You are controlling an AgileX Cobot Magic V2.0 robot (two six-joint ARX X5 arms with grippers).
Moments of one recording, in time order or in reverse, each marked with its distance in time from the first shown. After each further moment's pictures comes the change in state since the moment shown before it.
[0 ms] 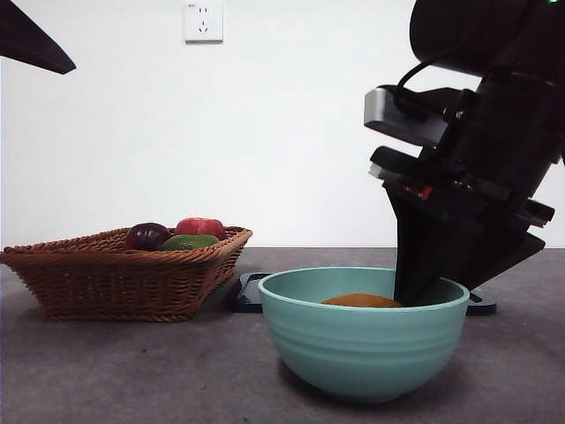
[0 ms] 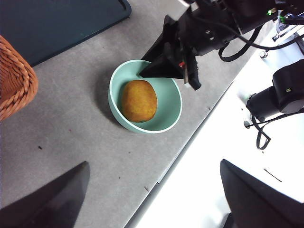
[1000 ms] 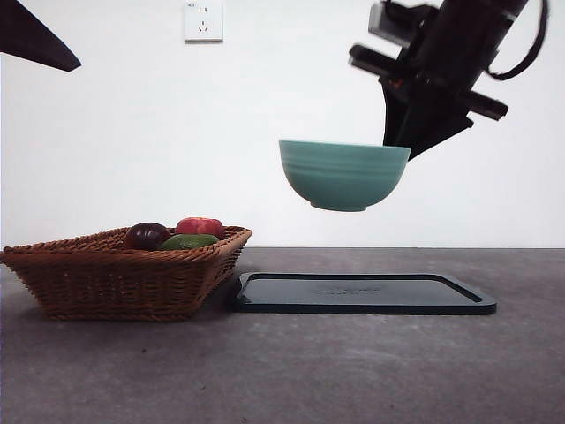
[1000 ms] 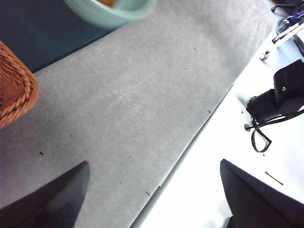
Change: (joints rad) left arm 0.000 0.000 0.000 0.018 0.000 0.000; right arm -0.200 0.140 0.466 -0.121 0.008 -0.020
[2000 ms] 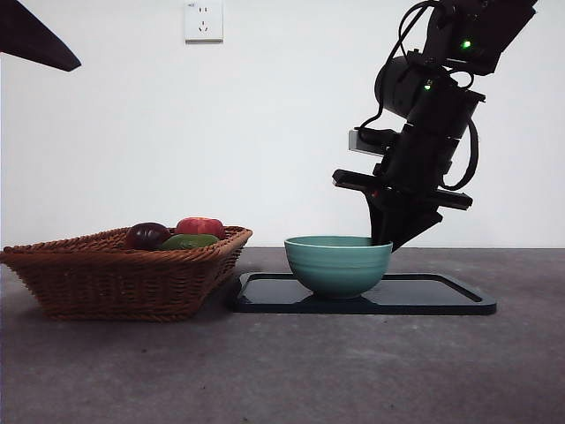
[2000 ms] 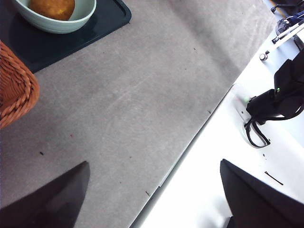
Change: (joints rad) left arm 0.000 0.000 0.000 0.000 0.000 0.000; right arm -0.073 0.397 0.181 0.042 -0.003 -0.041
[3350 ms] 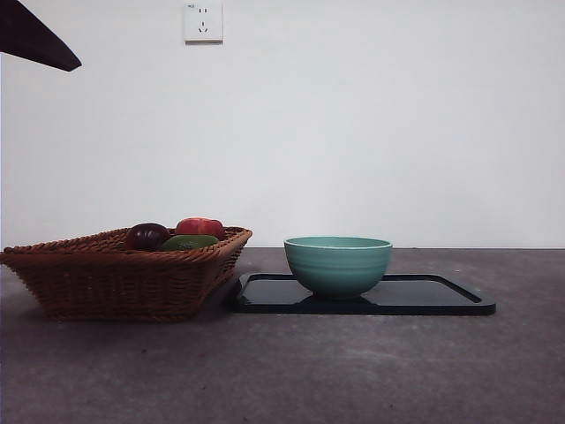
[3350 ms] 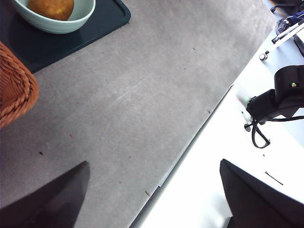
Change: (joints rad) left arm 0.000 0.000 0.000 0.000 0.000 0.000; right arm 0.000 -1.110 -0.289 -0.461 -0.194 -0.061
